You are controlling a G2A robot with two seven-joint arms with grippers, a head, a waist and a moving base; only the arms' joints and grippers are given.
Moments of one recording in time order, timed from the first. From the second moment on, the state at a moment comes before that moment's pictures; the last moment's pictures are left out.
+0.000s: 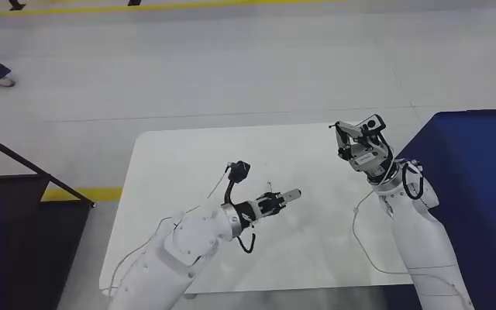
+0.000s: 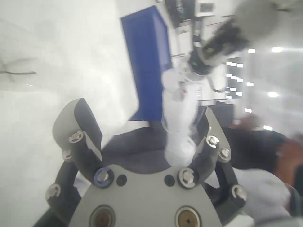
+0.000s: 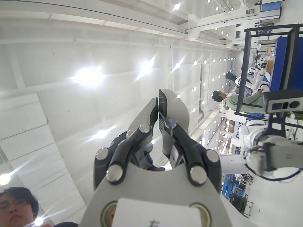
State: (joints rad) left arm 1.00 -1.25 -0.83 -1.78 0.07 0.37 -0.55; right arm -1.16 -1.14 1.50 -1.55 1.14 0.13 0.98
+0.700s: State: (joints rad) left arm 0.64 -1.34 -0.60 -1.56 0.17 0.80 -0.72; right arm -1.16 -1.14 1.50 -1.55 1.14 0.13 0.98
